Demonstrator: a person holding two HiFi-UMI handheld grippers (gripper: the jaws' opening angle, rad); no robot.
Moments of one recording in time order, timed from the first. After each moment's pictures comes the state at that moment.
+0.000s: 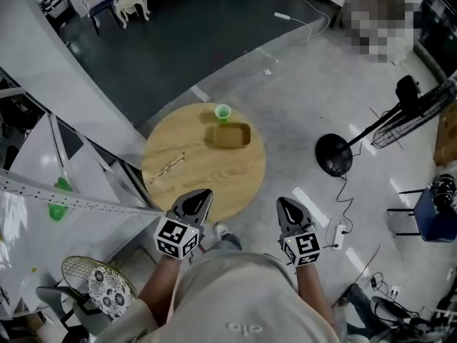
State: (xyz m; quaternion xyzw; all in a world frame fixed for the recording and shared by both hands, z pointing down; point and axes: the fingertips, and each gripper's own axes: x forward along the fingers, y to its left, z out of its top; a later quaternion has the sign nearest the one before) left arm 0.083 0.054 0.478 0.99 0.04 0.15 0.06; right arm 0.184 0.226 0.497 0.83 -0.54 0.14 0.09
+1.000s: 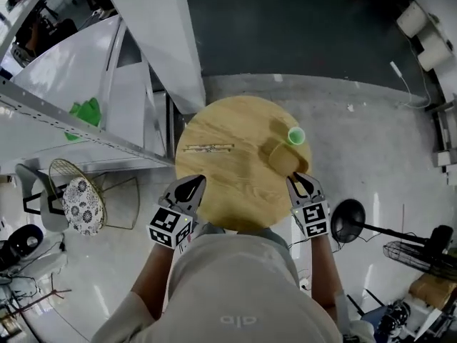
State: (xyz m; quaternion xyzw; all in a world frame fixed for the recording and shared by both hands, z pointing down) left arm 0.030 -0.122 0.519 0.94 -0.27 0.16 0.15; right arm 0.275 -0.056 0.571 0.57 -0.76 0.13 0.30
